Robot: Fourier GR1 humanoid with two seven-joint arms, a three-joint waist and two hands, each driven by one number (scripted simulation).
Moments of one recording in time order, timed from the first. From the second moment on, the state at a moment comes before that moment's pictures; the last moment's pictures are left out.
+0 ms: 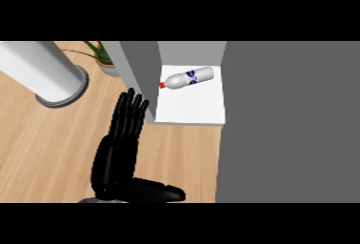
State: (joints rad) left arm -0.10 0.13 -0.50 -1.76 0.38 0.38 -0.27; right arm 0.66 -0.13 0.29 -2.19 -0.17 0.32 -0.19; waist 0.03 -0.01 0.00
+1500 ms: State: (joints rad) left arm 0.71 0.48 -0.21 -2.31 0.59 0.07 -0.50; right arm 0.45 -0.15 0.60 -2.30 0.14 0.41 0.19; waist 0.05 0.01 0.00
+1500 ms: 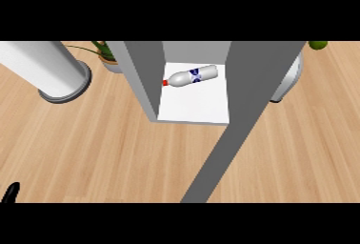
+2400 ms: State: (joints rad) left arm 0.88 0.54 0.02 -2.29 0.78 -0.19 -0.56; right arm 0.06 -0.09 0.48 -2.13 -0.17 0.25 0.37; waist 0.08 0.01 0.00
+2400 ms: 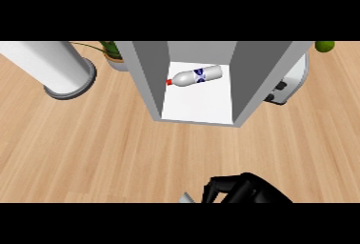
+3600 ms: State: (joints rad) left arm 1.08 0.48 0.32 -2.28 1.01 -0.50 -0.54; right arm -0.66 -0.03 0.16 -1.42 -0.50 0.32 0.36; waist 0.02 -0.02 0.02
